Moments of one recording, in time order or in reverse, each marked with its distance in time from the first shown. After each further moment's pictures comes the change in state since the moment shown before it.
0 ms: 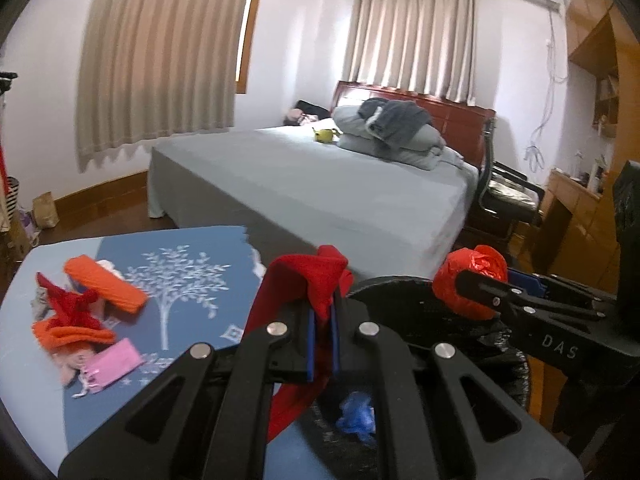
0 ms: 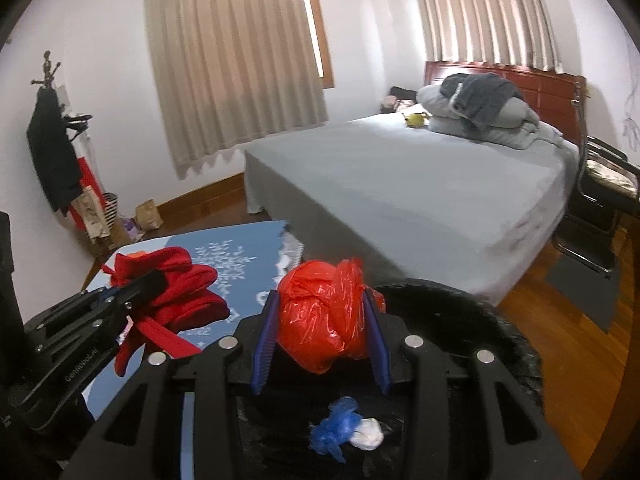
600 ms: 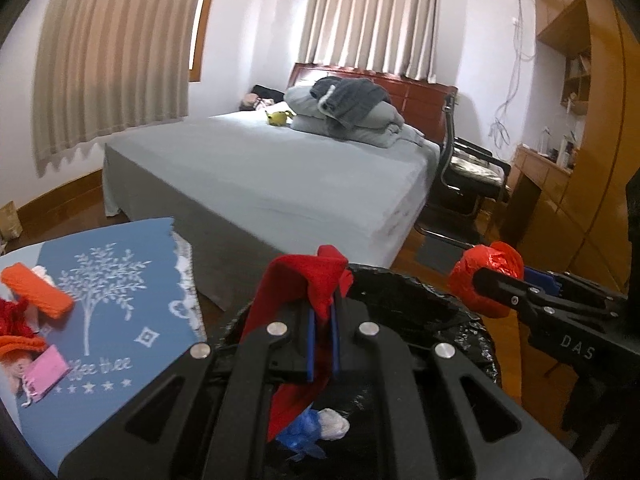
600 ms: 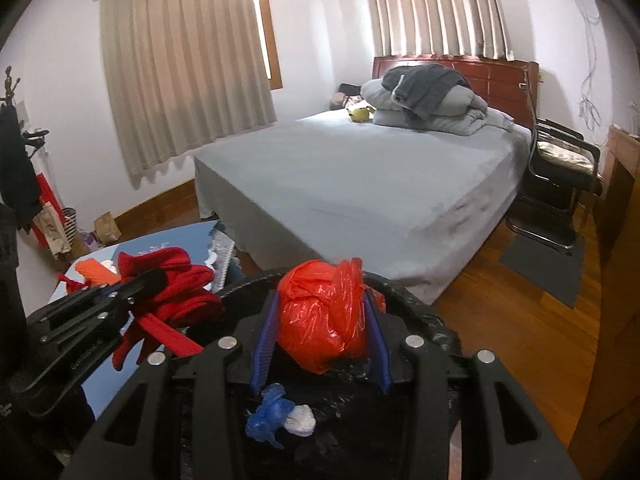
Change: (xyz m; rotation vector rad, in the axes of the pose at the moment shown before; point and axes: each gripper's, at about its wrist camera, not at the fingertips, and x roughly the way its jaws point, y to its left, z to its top) left arm 0.052 -0.068 -0.010 0.064 0.060 -0.128; right arm -0.020 -0.075 -0.017 0.075 0.004 -0.150
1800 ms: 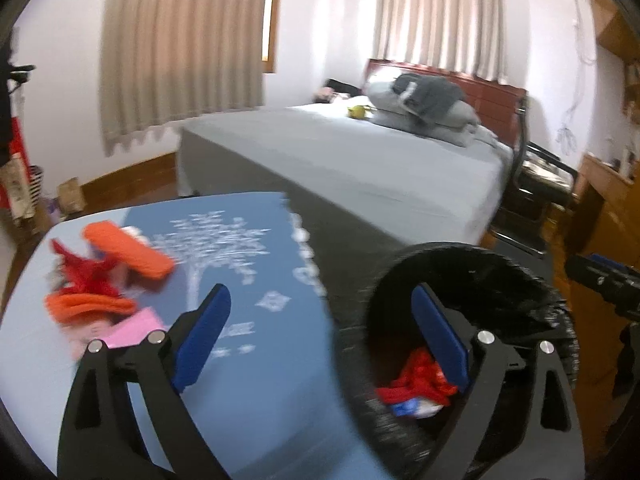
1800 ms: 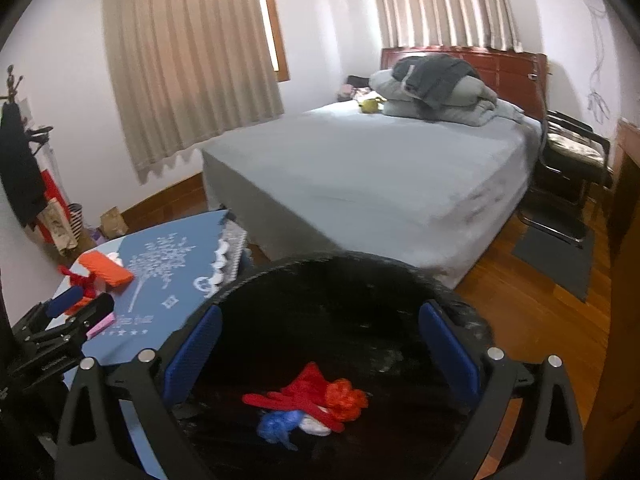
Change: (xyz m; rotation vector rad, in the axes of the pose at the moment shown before) left arm -0.044 0.098 -0.031 -0.083 0.015 0.285; right arm 0.021 0.021 -0.006 -0.006 0.027 0.045
